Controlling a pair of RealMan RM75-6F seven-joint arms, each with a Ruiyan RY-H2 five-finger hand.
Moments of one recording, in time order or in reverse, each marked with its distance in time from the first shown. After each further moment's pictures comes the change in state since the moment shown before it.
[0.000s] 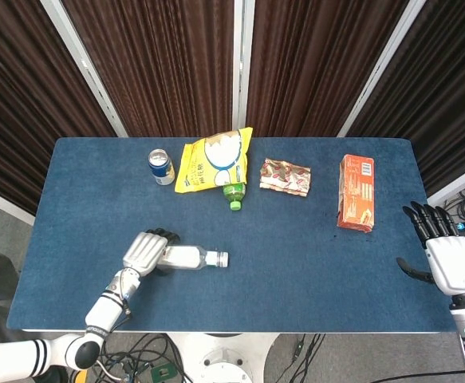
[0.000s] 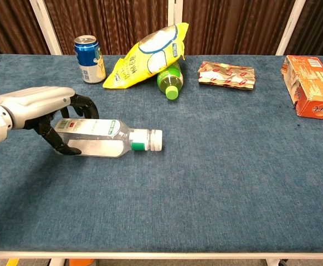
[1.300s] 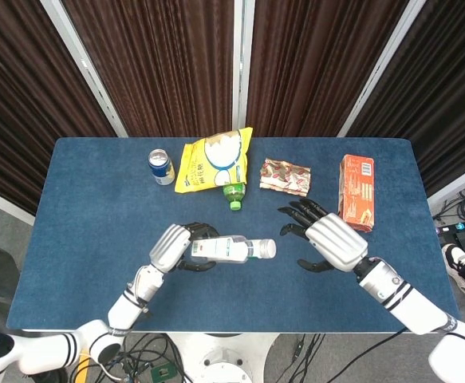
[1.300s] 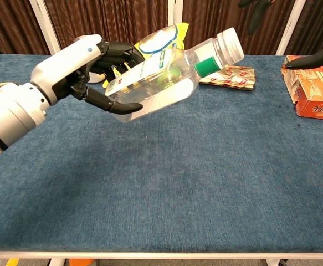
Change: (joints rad) left arm -0.034 -0.202 -0.026 0.259 0.475 0.230 -0.757; right arm 0.427 0.072 0.084 -0.292 -0.057 -0.472 0.059
